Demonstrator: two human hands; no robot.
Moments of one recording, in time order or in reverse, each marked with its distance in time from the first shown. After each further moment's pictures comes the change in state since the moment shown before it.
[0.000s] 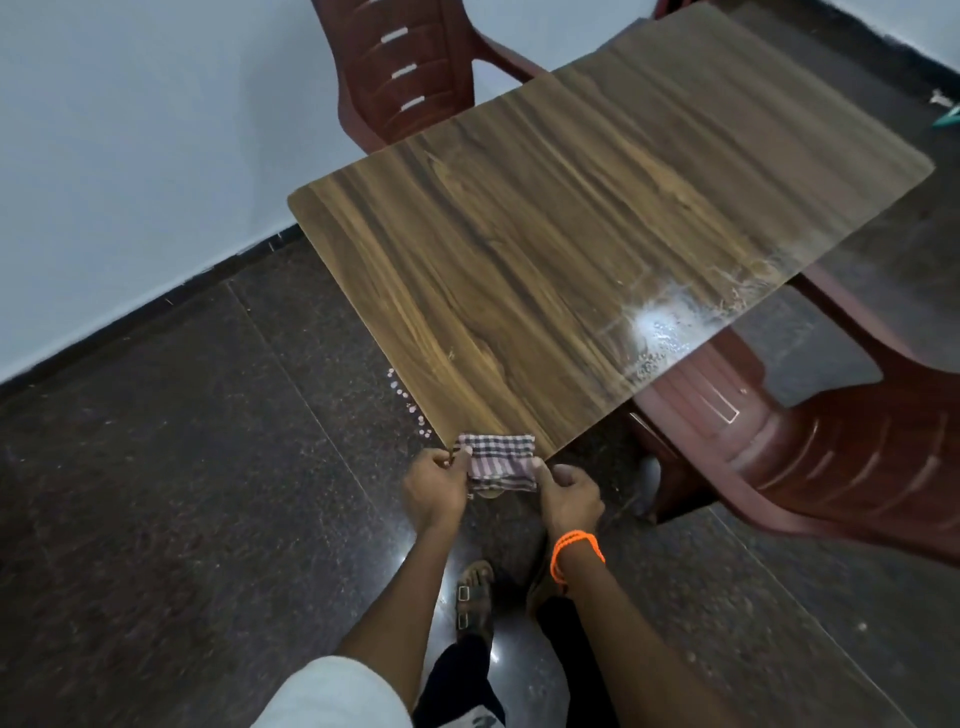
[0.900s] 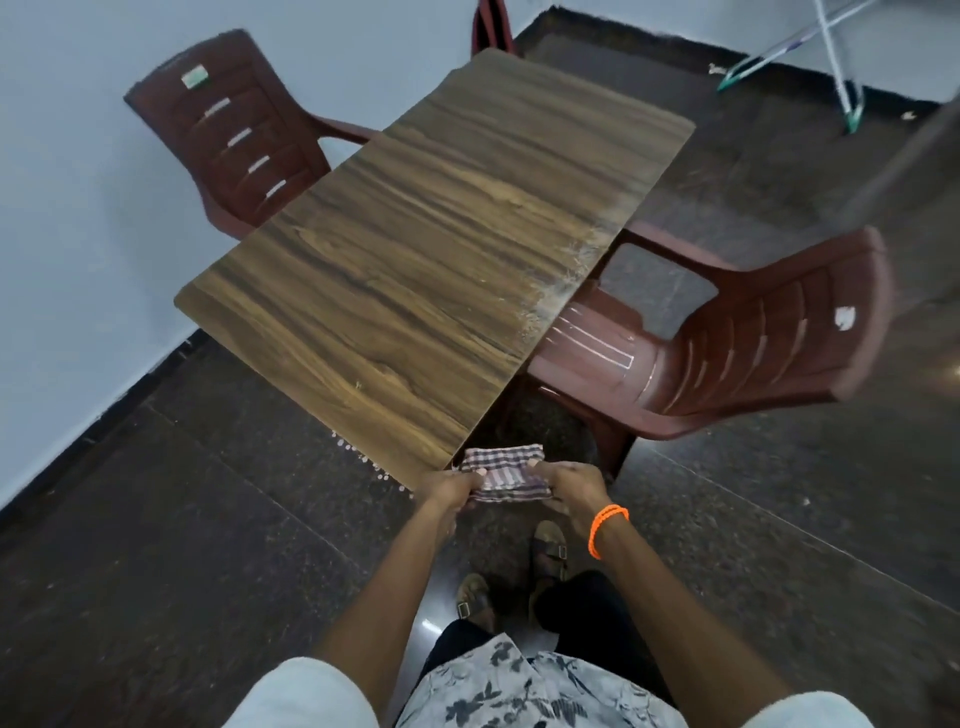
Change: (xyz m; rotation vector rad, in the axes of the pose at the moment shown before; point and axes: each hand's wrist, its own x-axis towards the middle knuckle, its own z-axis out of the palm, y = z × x) left_hand -0.105 0.052 0.025 -0.043 -0.588 -0.191; right_hand -0.016 0.040 -0.147 0.499 -0.283 0.299
